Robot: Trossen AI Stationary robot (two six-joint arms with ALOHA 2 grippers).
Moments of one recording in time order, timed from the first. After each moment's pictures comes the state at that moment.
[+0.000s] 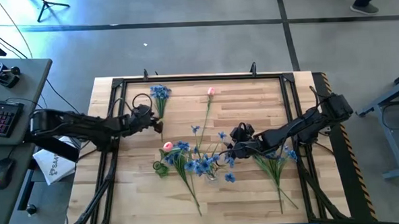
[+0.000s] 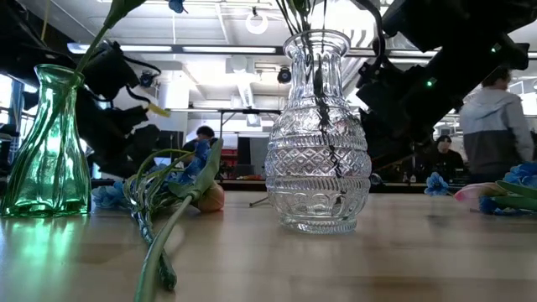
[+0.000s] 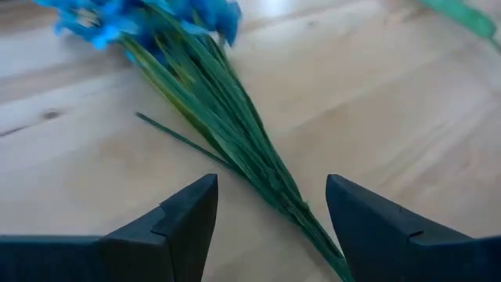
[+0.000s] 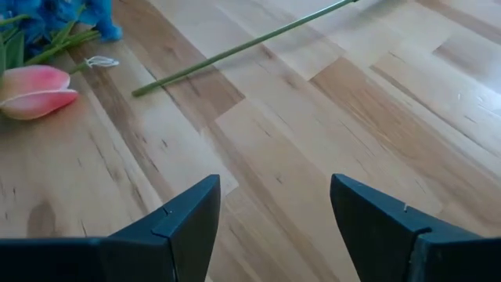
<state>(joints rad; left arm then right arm) 0.28 1.17 0.18 0.22 -0.47 -0.58 0.28 1.57 0.67 -0.04 0.59 0.79</state>
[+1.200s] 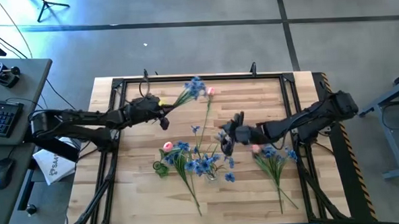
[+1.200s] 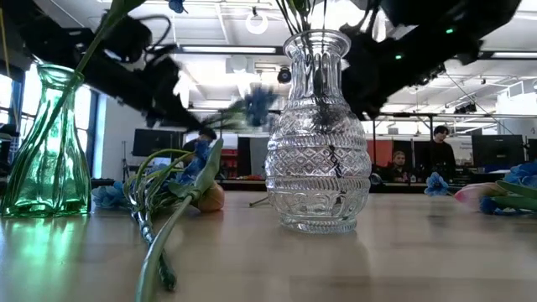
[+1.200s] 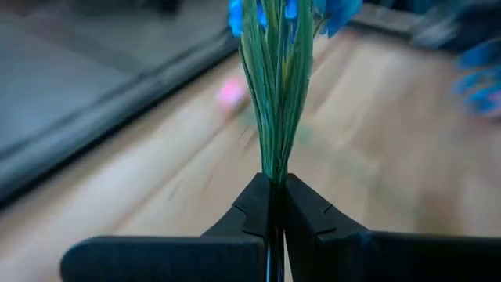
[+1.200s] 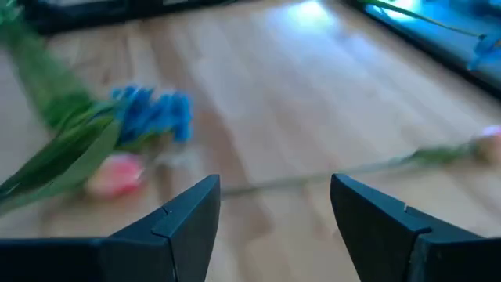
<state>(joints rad) 0.36 1.15 0.33 0.45 -0.12 -0.08 0.12 1.49 0.67 0.28 0.42 0.27</state>
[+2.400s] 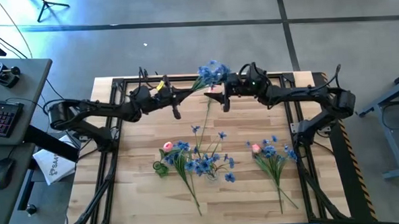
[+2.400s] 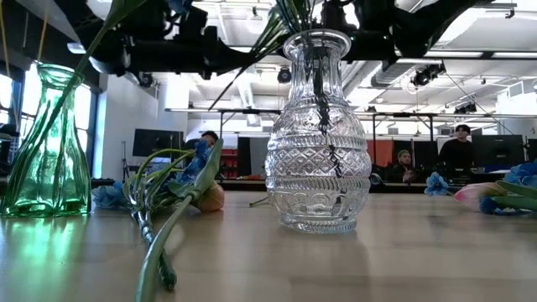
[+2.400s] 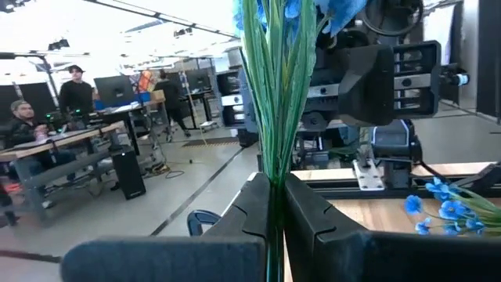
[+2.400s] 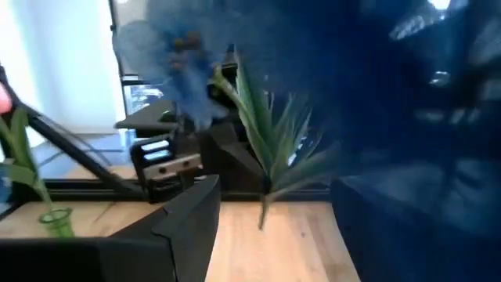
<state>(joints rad) 0.38 1.43 0.58 0.98 0.10 0.18 -0.44 1.50 0.88 0.65 -0.42 -0.04</state>
